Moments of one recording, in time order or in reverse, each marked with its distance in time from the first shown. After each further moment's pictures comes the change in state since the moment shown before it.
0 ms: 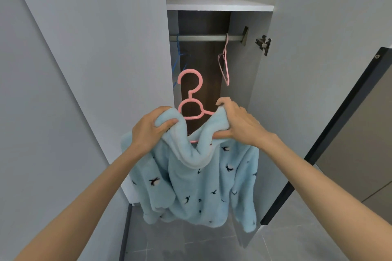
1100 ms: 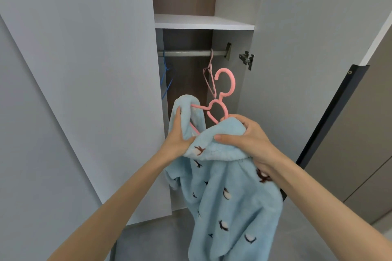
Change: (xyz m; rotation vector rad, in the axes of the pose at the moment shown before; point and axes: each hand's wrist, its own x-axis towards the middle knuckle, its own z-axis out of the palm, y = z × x) left_hand 0.026 0.032 0.052 -0.283 -0.360 0.043; right_hand -0.044 -0.045 -0.029 1.036 0.248 0.347
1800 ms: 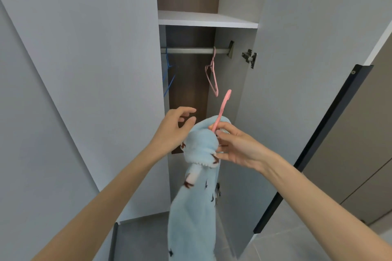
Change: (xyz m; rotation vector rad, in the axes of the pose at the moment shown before) left_hand -0.023 0.044 -0.019 0.161 0.168 0.025; right_hand 0.022 0.025 0.010 0.292 -0.291 0.362
